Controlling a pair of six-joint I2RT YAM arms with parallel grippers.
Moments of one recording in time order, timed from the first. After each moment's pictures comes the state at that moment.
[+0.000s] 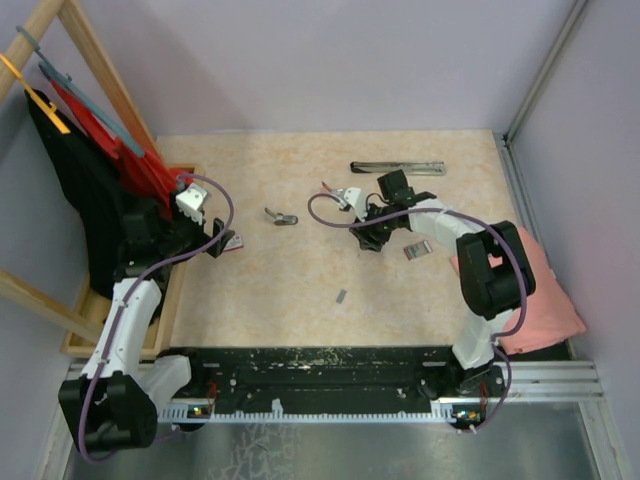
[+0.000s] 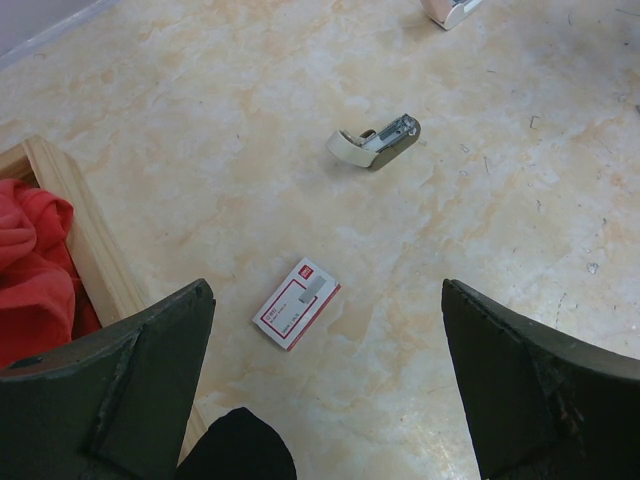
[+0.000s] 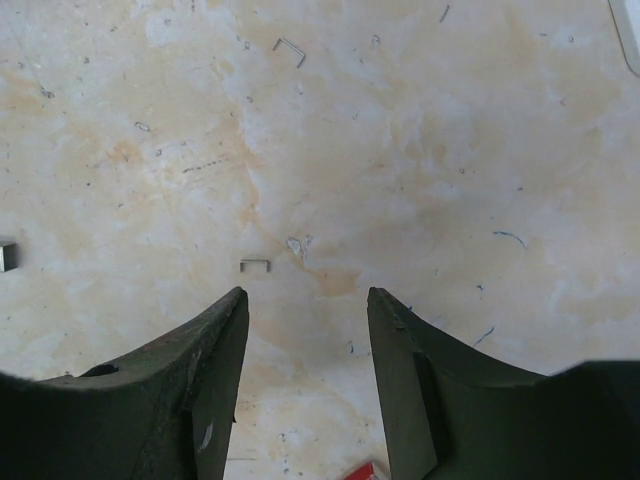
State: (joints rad) left arm 0.08 0.99 0.73 -0.17 0.59 0.37; right arm 0.38 1.77 1.17 -0.45 -0.46 -0.73
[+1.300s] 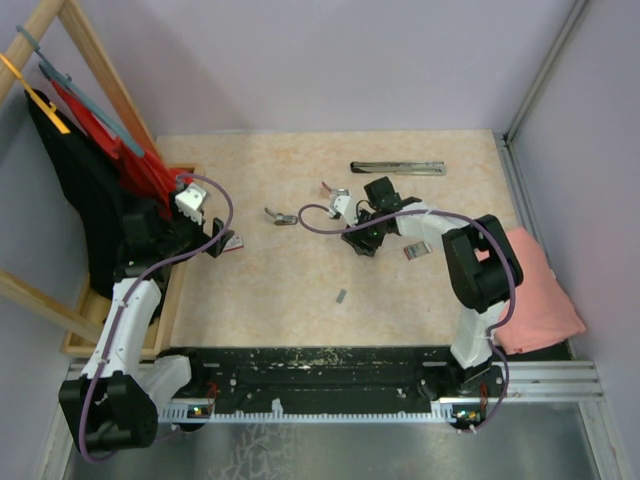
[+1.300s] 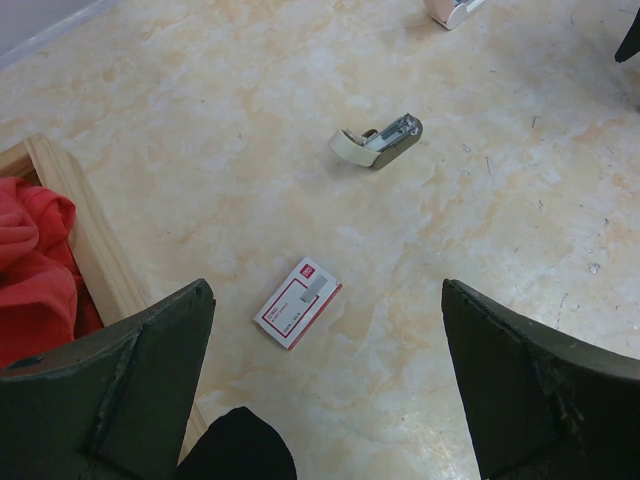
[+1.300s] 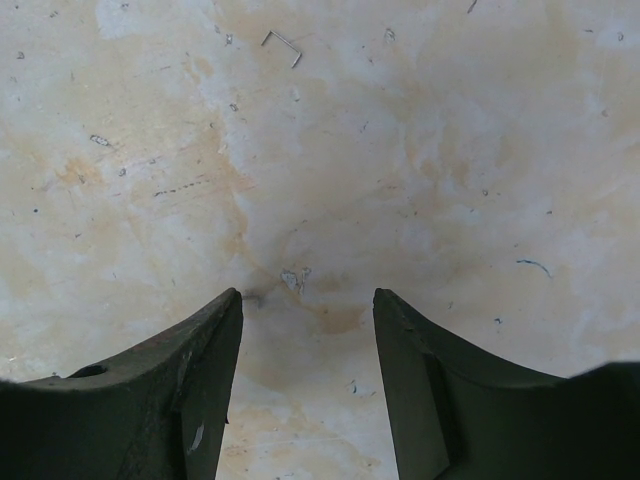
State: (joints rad) left arm 0.08 0.99 0.73 -0.17 0.59 0.37; right arm 0.46 1.84 1.17 -0.39 -0.35 -0.71
